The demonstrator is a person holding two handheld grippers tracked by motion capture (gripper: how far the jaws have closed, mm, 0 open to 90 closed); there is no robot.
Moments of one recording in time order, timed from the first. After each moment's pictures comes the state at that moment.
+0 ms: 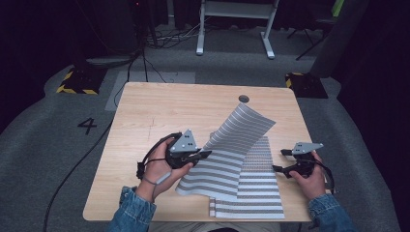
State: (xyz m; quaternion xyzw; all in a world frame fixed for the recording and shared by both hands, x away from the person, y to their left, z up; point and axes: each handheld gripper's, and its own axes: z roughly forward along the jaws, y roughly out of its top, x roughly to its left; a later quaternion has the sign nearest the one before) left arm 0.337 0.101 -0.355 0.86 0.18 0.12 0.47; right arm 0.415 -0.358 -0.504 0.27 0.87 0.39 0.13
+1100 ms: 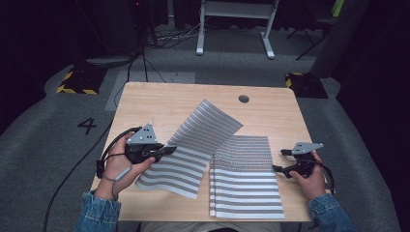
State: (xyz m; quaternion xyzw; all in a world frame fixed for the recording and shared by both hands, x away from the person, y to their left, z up) left arm 0.340 0.184 -0.353 0.85 0.24 0.09 0.45; right arm 0.415 -0.358 -0.504 0.27 0.87 0.39 0.13
